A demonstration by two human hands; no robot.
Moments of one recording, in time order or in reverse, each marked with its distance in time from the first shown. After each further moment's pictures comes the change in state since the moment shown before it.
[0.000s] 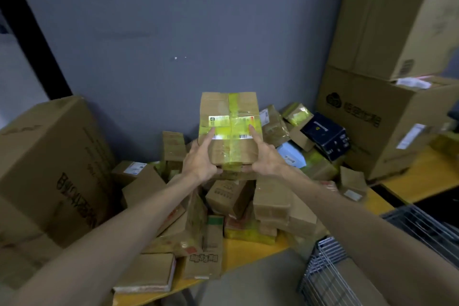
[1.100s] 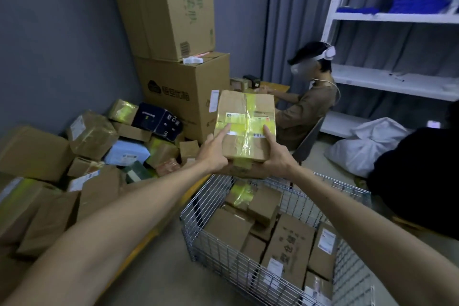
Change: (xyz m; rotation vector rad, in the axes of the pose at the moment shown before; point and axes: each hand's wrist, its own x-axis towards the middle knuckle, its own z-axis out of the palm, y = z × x) left_hand -0.164 0.352 0.269 -0.044 -0.555 0.648; right_hand -0.377 0.250 -0.222 0.034 0.470 0.610
